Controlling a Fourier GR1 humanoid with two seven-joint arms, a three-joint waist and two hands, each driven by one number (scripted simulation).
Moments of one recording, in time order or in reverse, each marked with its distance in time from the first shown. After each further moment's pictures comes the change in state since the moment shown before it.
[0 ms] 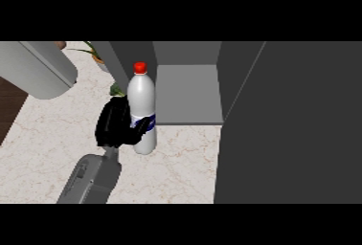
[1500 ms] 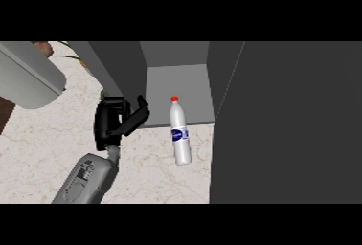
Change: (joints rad) left arm -0.014 0.091 -0.151 -0.031 -0.331 0.565 0.102; right arm -0.080 -0.018 0.004 0.061 -0.037 0.039 0.013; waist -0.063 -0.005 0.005
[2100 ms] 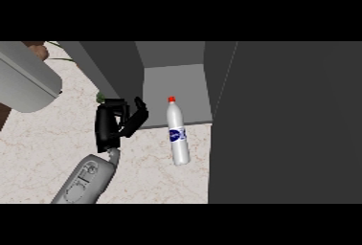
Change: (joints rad) left arm -0.009 0.053 -0.080 0.026 -0.136 0.130 0.026; right arm -0.020 -0.003 0.004 0.017 -0.001 0.006 0.006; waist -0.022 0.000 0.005
